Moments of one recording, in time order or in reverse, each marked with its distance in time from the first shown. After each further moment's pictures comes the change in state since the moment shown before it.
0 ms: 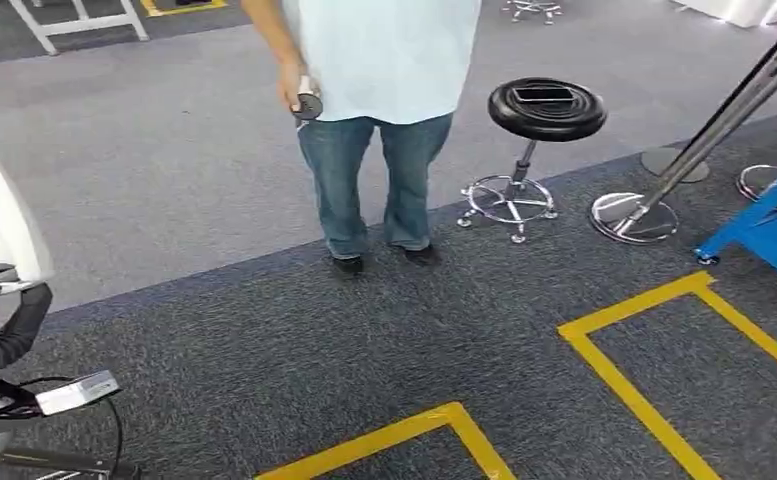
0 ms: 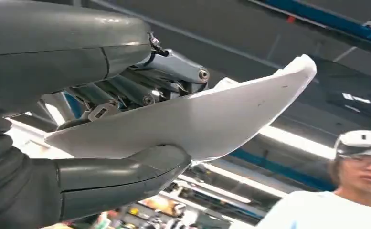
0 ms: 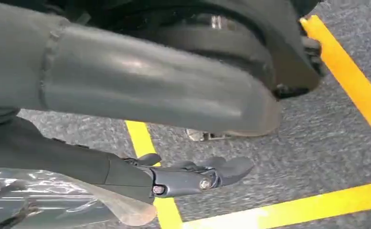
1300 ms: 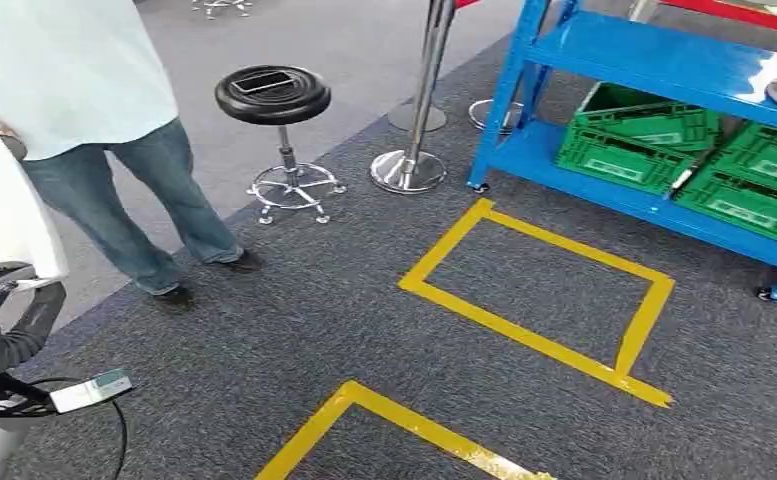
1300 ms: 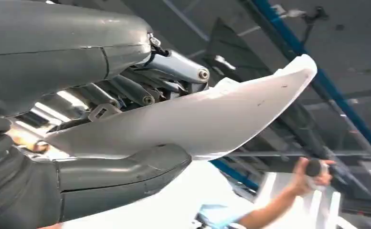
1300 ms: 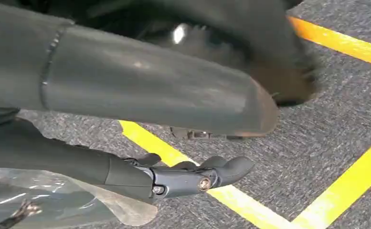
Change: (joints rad) left arm -0.007 0.003 -0.050 -0.005 -0.043 0.000 0.054; right arm 0.000 -0.003 0.015 0.000 -0.044 0.001 -0.009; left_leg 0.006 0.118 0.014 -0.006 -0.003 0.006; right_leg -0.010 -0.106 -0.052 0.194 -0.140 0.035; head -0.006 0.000
